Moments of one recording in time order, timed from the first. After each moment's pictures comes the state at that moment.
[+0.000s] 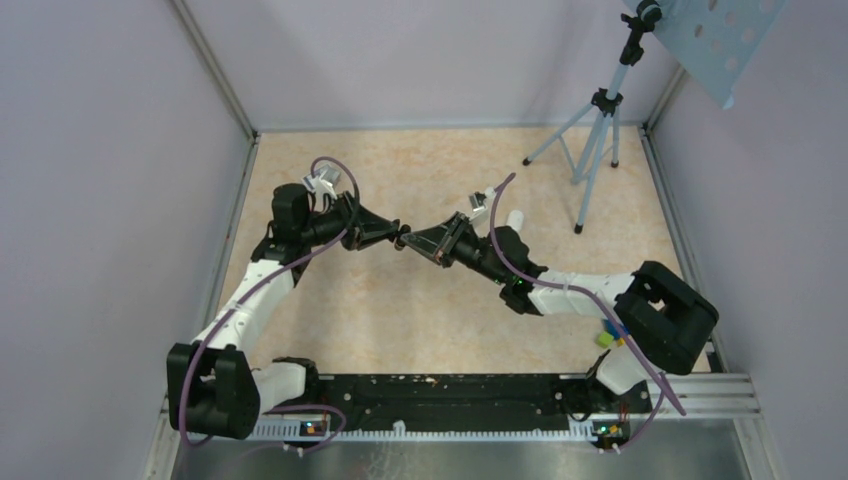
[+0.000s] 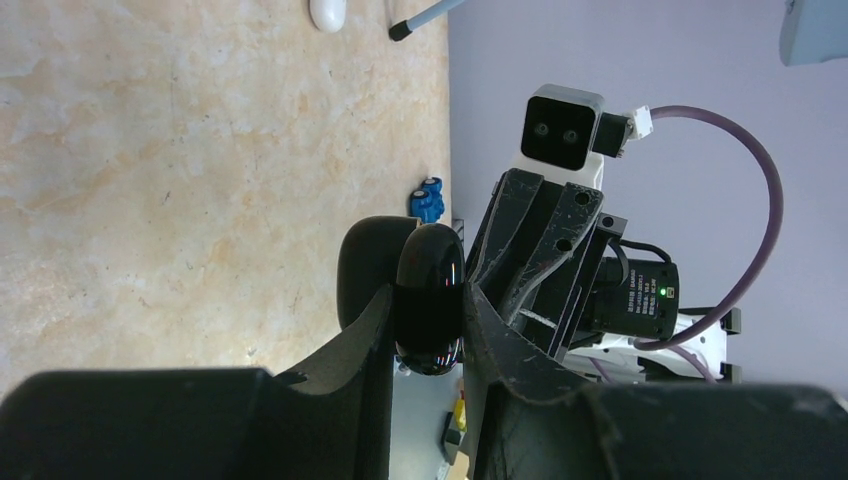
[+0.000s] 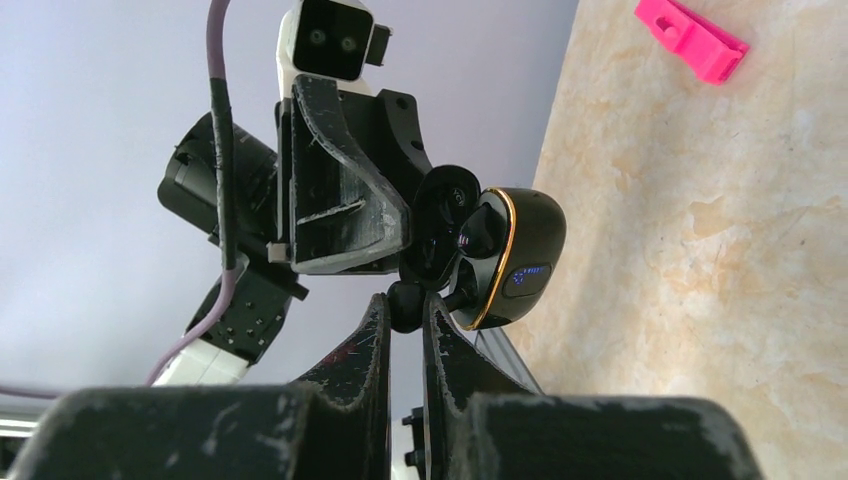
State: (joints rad) left arm -0.12 1.16 0.77 -0.02 0.89 -1.02; right arm 0.88 1.52 0.69 0.88 -0.11 1.32
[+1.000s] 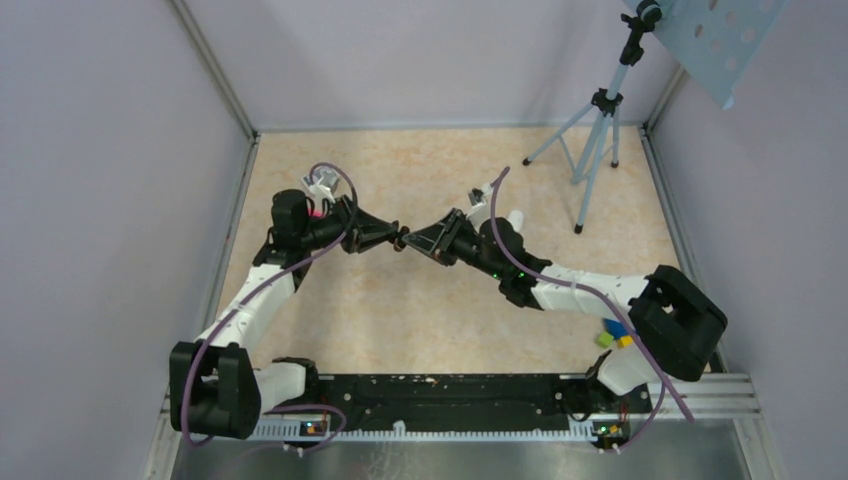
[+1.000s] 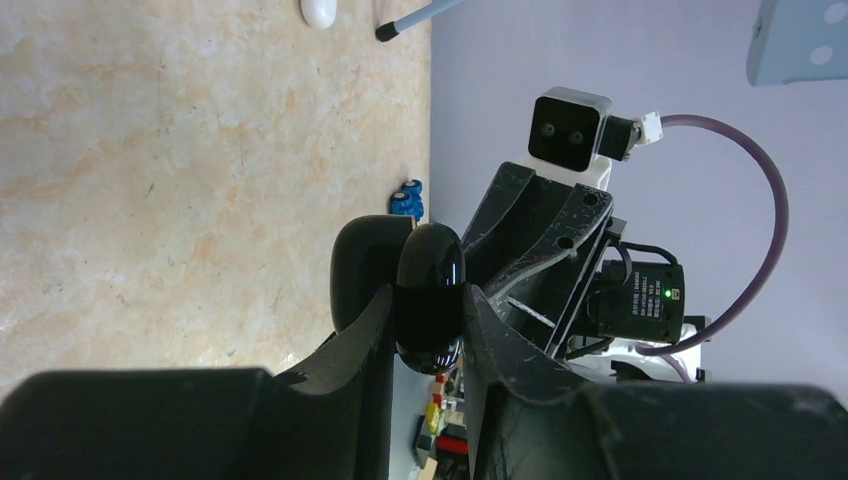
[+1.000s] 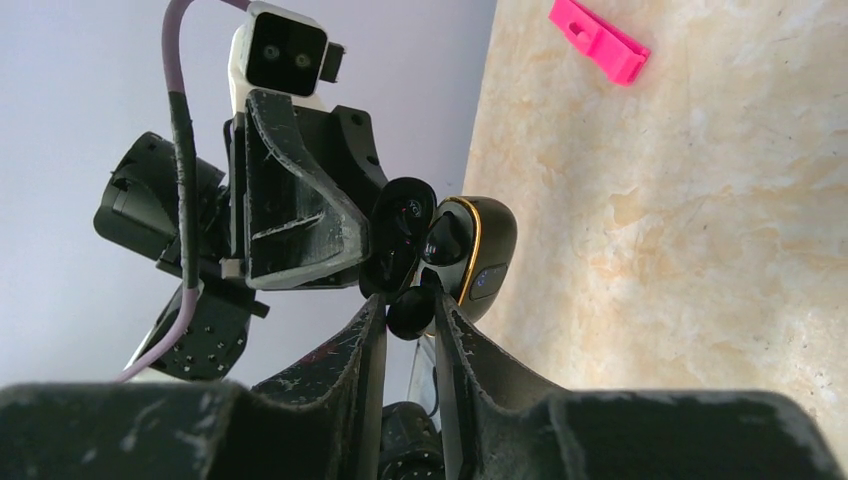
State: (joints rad) left arm -0.11 1.16 0.71 0.07 0.91 -1.12; right arm 0.89 1.47 0.76 0.61 -0.06 1.24
